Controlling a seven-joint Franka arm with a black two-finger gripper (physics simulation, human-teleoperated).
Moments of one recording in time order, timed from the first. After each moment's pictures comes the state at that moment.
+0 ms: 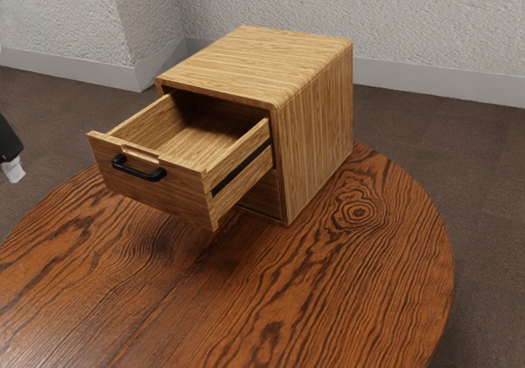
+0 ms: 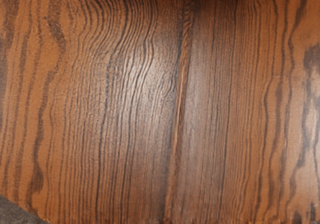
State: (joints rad) arm 0.10 -0.87 0.02 -2.24 -0.03 1.42 0.01
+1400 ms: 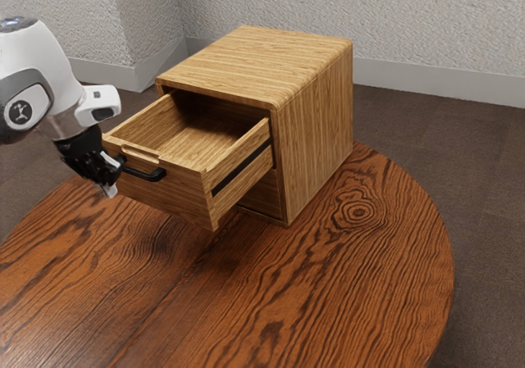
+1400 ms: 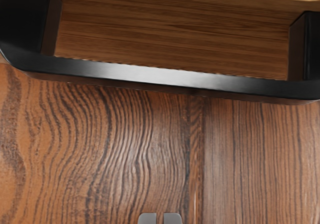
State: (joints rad) arm -0.03 -0.49 0.10 -2.38 0.03 2.06 0.01
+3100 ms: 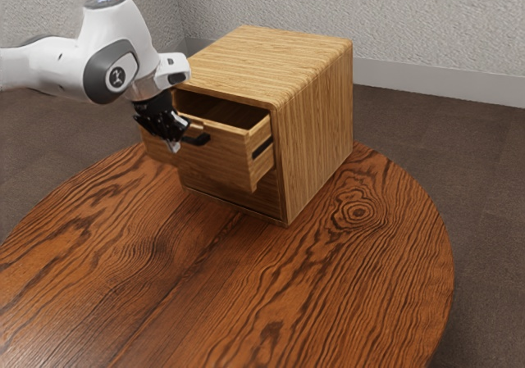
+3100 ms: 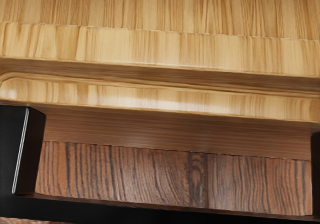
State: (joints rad) arm -0.06 0.01 0.10 -1.93 0.02 2.17 0.03
